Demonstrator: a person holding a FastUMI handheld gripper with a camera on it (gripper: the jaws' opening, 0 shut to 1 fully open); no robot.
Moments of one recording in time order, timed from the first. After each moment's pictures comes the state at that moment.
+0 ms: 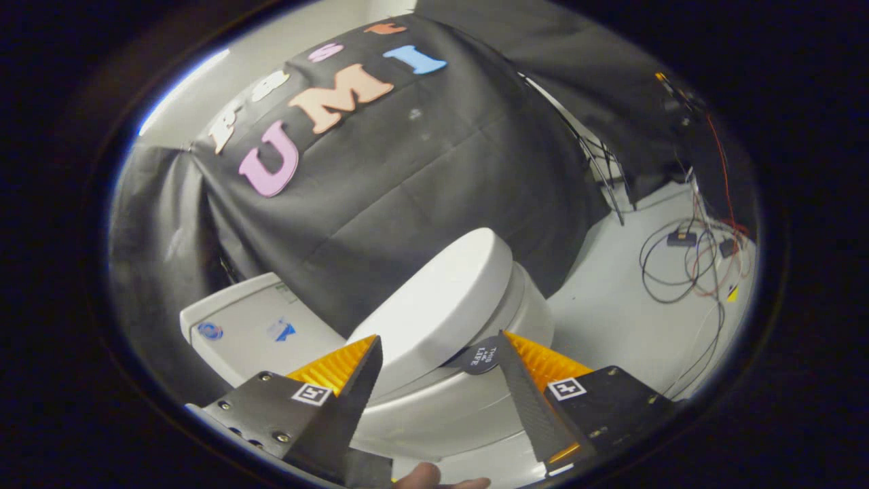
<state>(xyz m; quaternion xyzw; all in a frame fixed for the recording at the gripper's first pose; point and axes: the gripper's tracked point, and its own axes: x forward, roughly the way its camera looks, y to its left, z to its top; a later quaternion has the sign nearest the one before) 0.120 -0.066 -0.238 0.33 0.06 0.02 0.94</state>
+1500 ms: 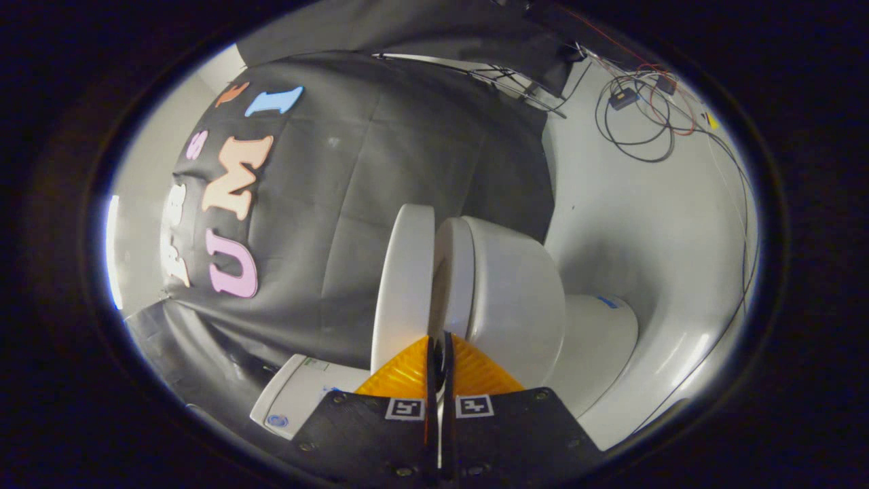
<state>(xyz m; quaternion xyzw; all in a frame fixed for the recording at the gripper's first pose) 0.172 -0.078 -0.284 0.58 0.09 0.00 0.81</state>
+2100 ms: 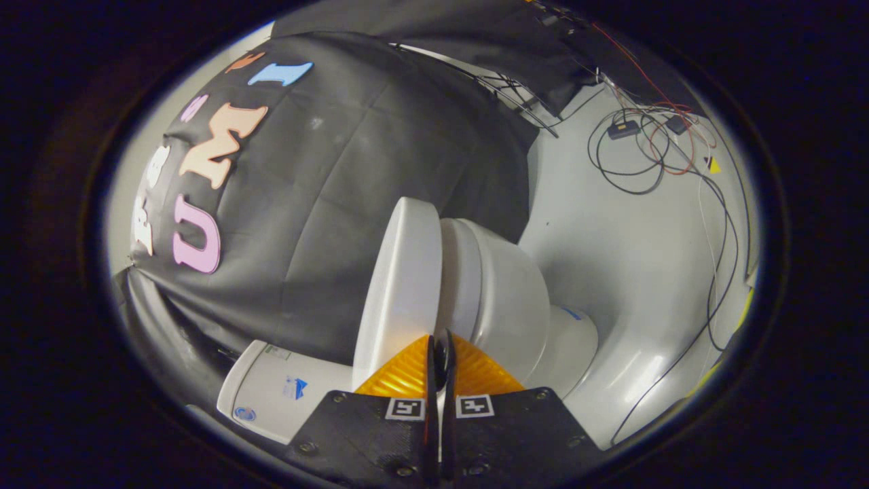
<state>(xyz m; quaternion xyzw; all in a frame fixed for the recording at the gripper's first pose) 0.163 -0.075 -0.267 0.49 0.15 -0.06 0.85</state>
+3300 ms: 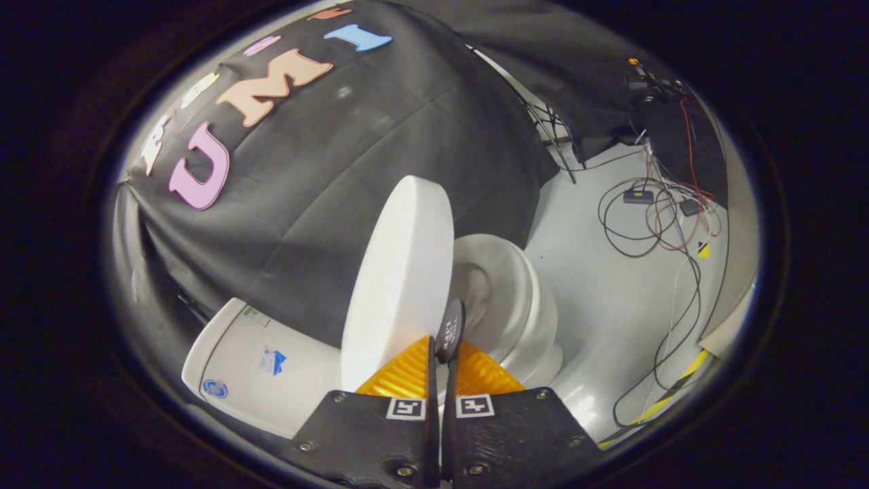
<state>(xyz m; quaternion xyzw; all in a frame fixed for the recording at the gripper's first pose) 0.145 -0.035 -0.194 0.36 0.18 -0.09 0.91</state>
